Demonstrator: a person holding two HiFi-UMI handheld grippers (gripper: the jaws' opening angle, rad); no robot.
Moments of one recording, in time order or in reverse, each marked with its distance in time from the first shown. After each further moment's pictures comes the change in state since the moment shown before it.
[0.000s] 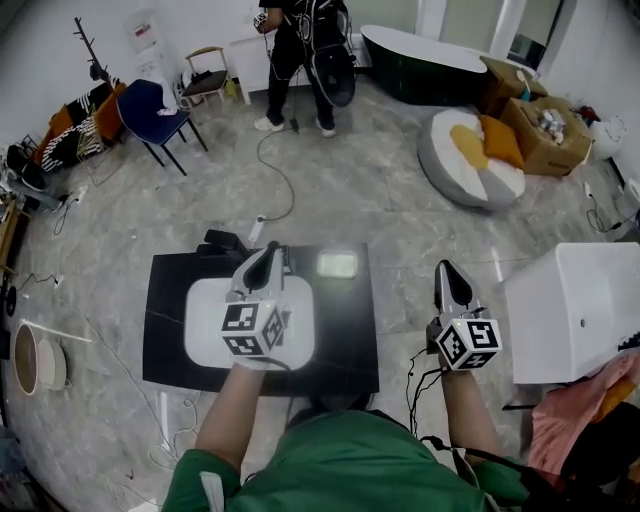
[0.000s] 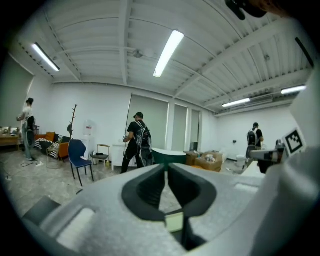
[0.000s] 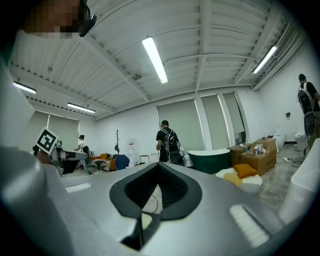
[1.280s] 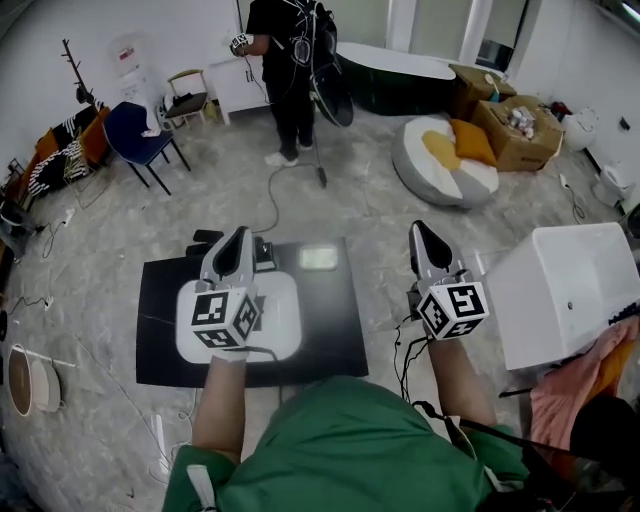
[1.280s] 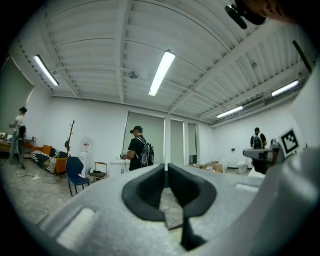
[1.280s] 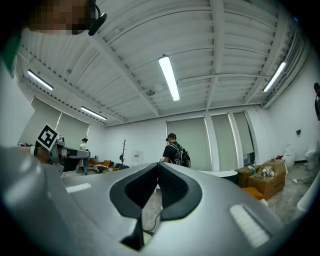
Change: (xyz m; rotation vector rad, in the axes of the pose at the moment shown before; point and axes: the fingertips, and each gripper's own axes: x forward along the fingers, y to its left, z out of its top) left arm -0.082 -0.028 0.081 0.070 -0.193 -0.017; right arm -0.049 0.057 0.085 -0.137 -0.185 0.083
